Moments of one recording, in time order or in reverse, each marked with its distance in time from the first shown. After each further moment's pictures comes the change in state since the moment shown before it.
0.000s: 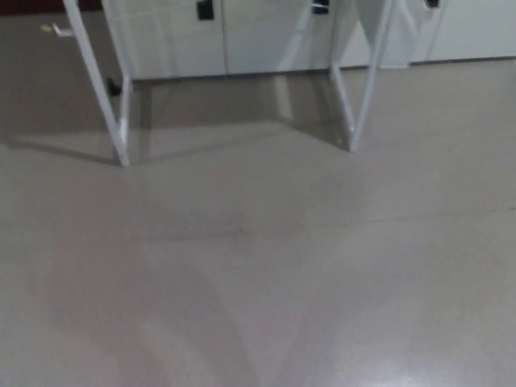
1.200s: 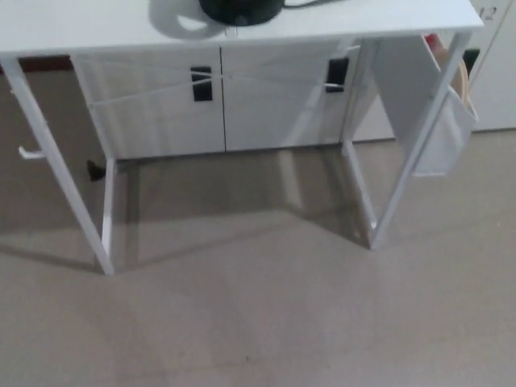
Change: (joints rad) left_arm -0.002 0.016 -0.037 0.000 0.003 -0.013 0.008; right_arm 0.019 -0.019 0.040 -0.008 -0.037 -0.029 -0.015
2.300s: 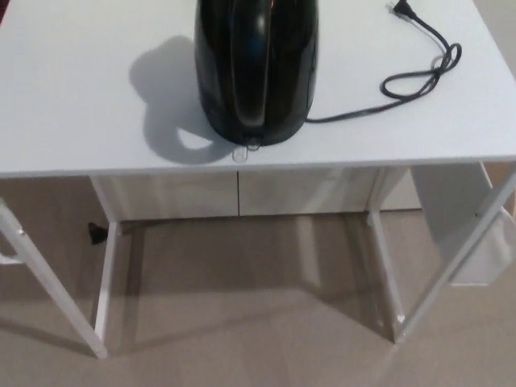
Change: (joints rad) left_arm 0.011 0.010 -0.038 0.011 0.005 -0.022 -0.005; right_arm 0.008 -0.015 0.034 -0.001 -0.037 -0.016 -0.022
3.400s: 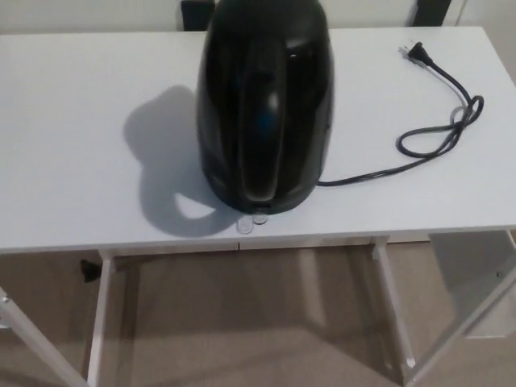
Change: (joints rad) left_arm -0.016 0.014 -0.011 0.012 0.002 -0.007 0.003; right_arm -0.006 -0.019 0.028 0.020 -0.042 -0.023 -0.009
